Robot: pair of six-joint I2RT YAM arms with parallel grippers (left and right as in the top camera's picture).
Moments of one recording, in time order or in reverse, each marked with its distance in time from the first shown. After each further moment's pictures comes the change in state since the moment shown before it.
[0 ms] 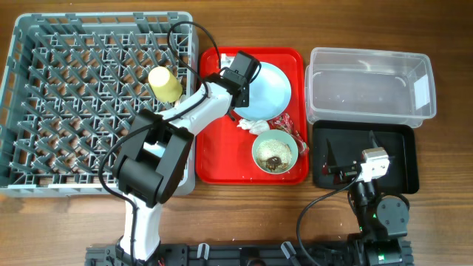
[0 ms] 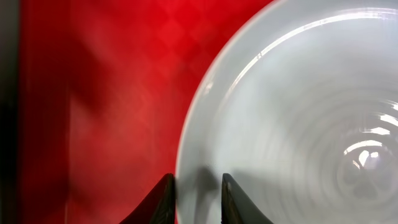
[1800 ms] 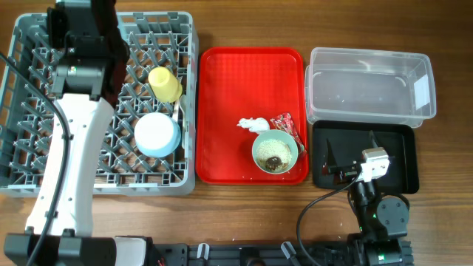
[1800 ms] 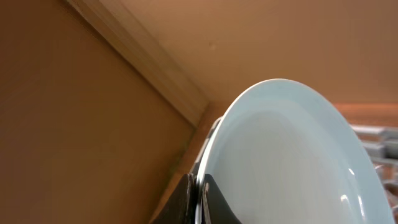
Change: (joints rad) left arm 0.467 -0.578 0.116 0.056 -0.549 0.809; right arm 0.000 0.000 0.000 0.000 0.000 0.000
